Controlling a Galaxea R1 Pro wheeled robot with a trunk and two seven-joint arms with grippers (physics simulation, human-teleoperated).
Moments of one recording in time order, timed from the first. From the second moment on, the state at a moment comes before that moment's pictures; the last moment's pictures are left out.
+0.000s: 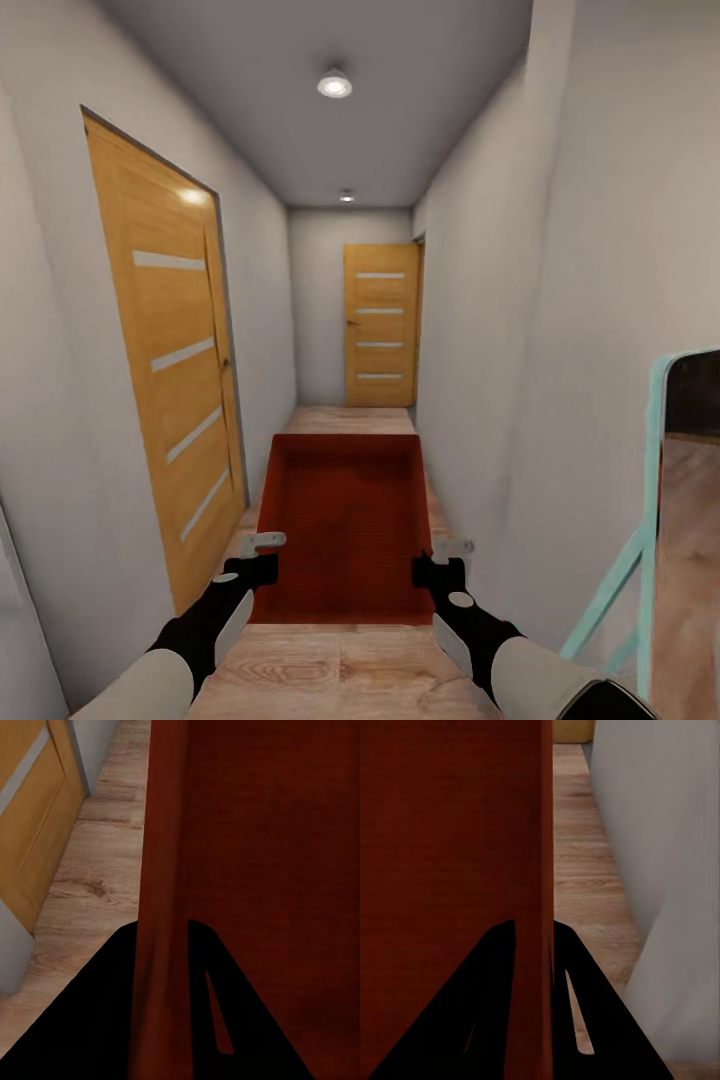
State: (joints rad) left arm -0.61 -0.04 -0.08 -0.48 0.14 0.15 0.14; right arm -0.71 0.12 0.48 -0.16 -0.42 -0.24 -0.20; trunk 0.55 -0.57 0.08
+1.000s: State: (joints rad) left arm -0.61 -0.04 -0.08 -0.48 0.14 0.15 0.14; right arm -0.71 0.12 0.48 -0.16 -0.42 -0.24 -0.20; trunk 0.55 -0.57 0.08
